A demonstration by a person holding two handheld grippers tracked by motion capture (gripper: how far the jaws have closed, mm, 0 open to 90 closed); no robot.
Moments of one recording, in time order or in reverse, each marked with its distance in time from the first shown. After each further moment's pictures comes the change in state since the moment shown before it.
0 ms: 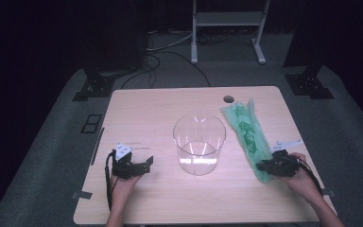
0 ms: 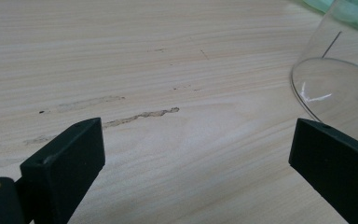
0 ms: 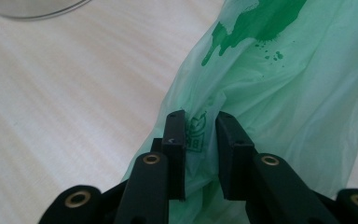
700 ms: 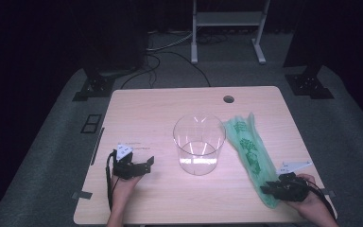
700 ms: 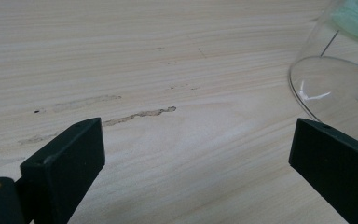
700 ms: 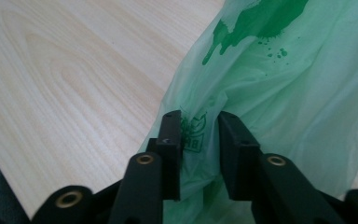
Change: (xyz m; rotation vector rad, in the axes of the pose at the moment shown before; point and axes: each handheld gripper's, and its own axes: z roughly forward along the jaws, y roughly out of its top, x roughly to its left) left arm -0.002 0.000 0.000 0.001 -0.002 0.002; right arm 0.043 -0.040 -0.030 0.049 0.053 -0.015
